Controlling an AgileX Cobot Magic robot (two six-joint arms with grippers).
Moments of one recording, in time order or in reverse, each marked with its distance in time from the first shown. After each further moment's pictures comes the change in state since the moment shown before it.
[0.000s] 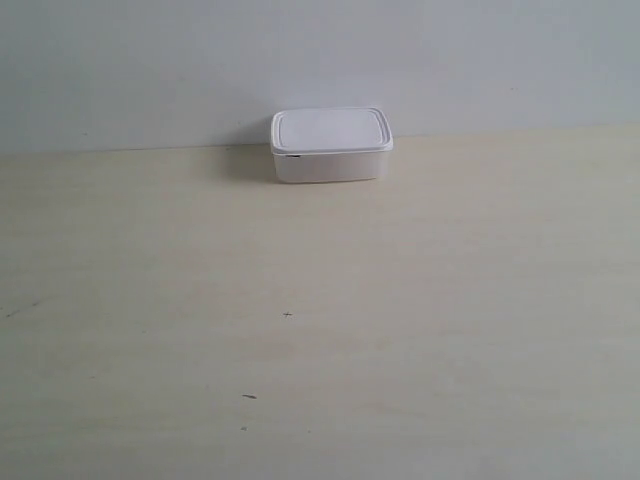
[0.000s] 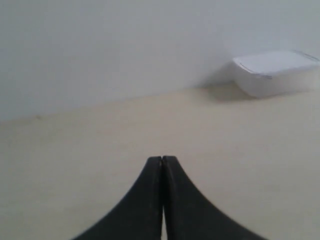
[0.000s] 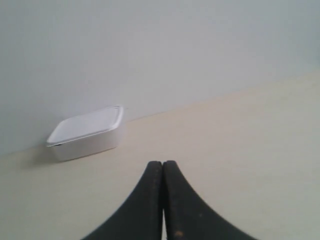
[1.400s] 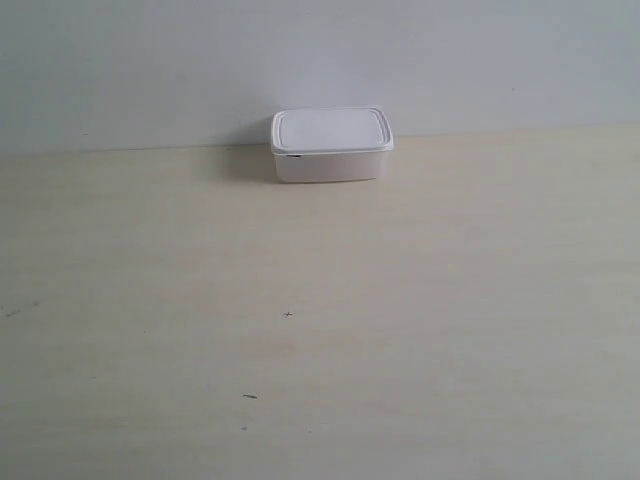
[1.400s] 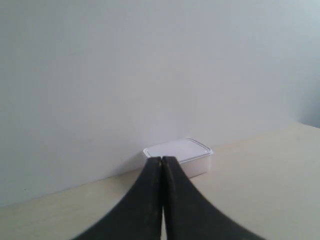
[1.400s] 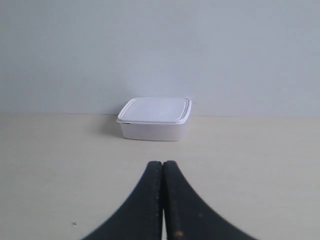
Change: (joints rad) left arm -0.358 0.027 -0.192 -0.071 -0.065 0.000; right arm 0.305 0.206 -0.205 -0.139 0.025 0.004
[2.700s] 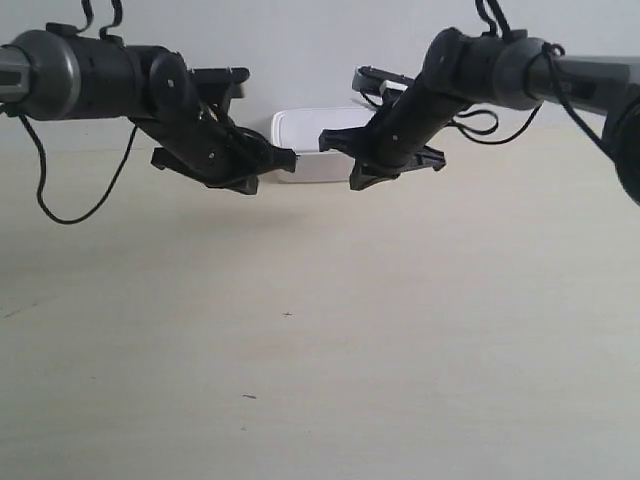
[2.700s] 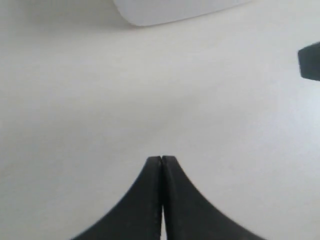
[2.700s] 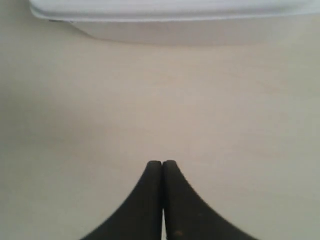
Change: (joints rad) left arm 0.000 1.927 -1.418 0.016 0.546 -0.264; right arm 0.000 1.910 -1.665 0.057 0.697 0.188
